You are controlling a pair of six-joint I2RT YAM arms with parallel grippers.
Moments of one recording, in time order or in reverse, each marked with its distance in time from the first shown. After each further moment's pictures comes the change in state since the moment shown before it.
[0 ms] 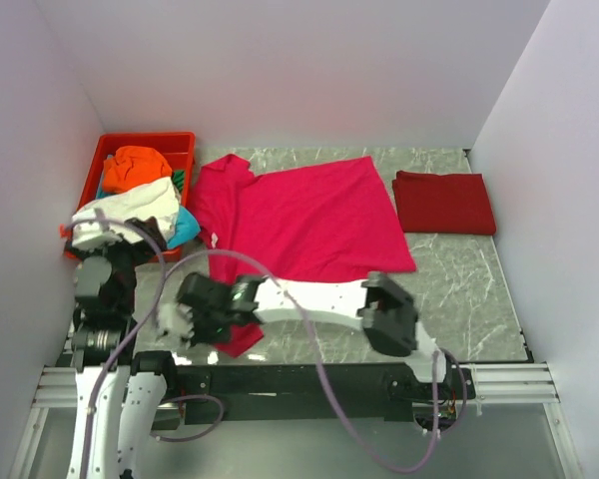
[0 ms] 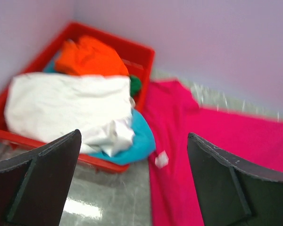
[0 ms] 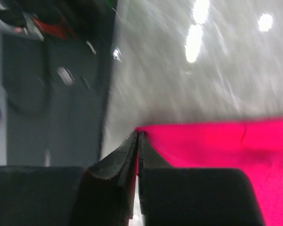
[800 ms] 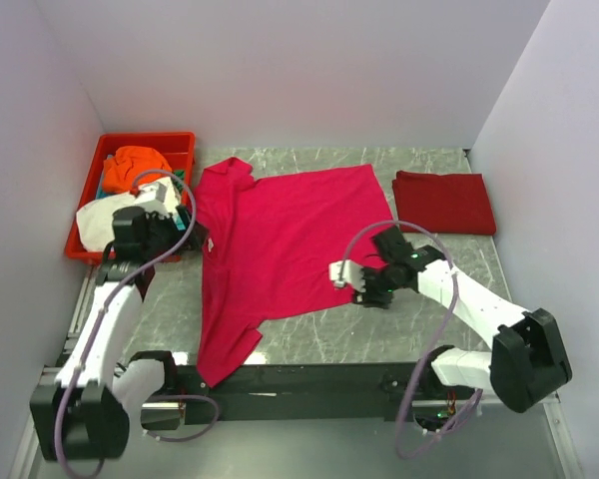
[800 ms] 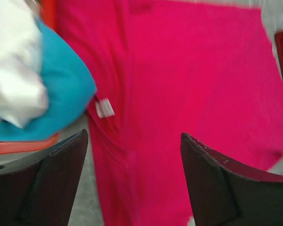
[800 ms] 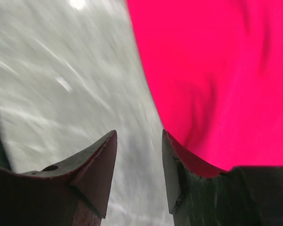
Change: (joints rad) left arm -0.002 0.430 -0.001 0.055 0.424 -0.025; right arm -0.797 -0.814 -0.943 -0.105 -0.198 -0.660
